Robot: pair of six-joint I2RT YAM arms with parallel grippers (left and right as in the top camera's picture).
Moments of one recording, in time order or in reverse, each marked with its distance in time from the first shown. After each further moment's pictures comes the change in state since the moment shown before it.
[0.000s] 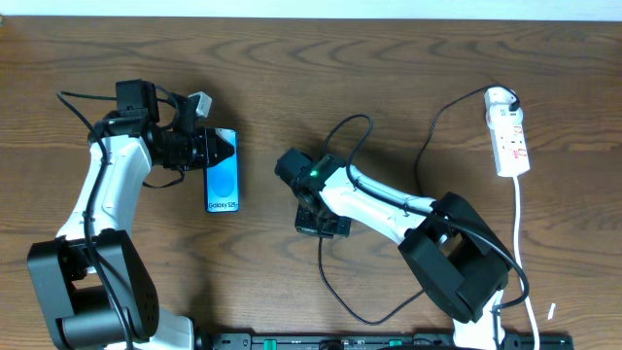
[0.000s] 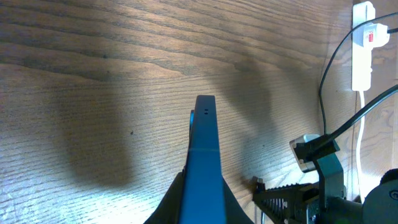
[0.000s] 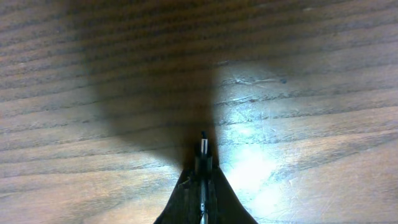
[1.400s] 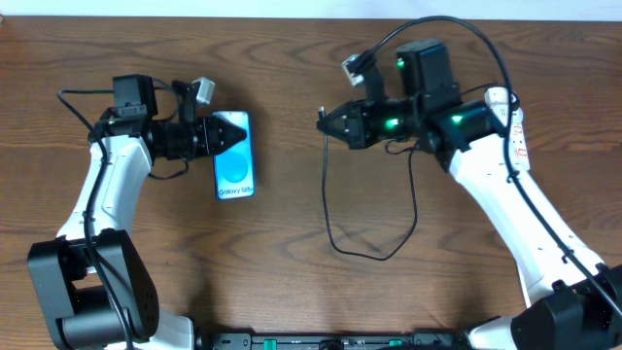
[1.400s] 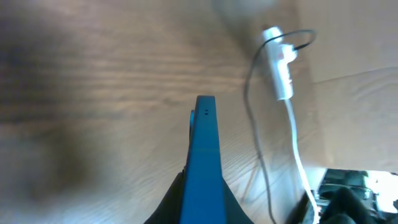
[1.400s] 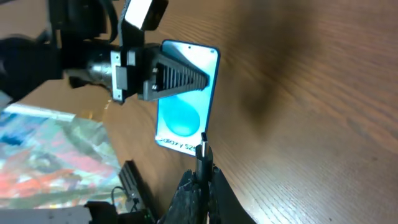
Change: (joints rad) left arm 0.000 0.000 0.000 0.148 0.280 -0.039; right arm -0.453 -0.414 0.082 0.317 -0.729 -0.772
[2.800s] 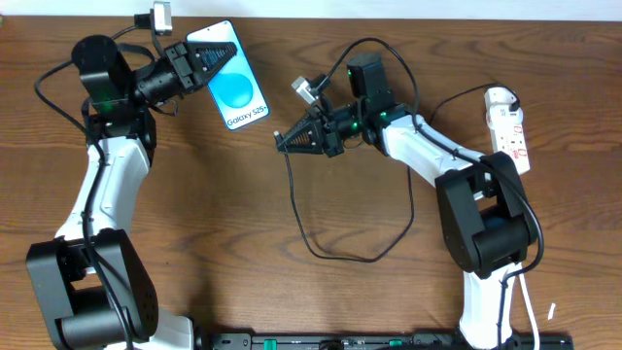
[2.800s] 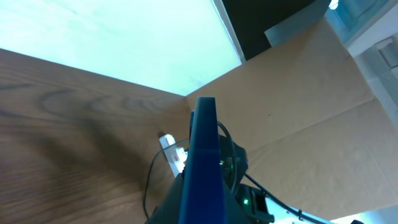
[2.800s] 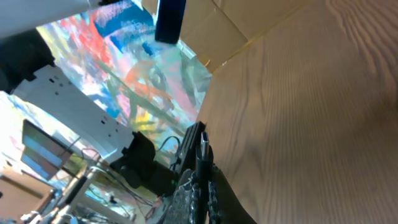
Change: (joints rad) left arm 0.013 -0.001 -0.011 1.101 0.218 -0.999; right arm 0.064 0.504 0.000 0.721 -0.713 -0.085
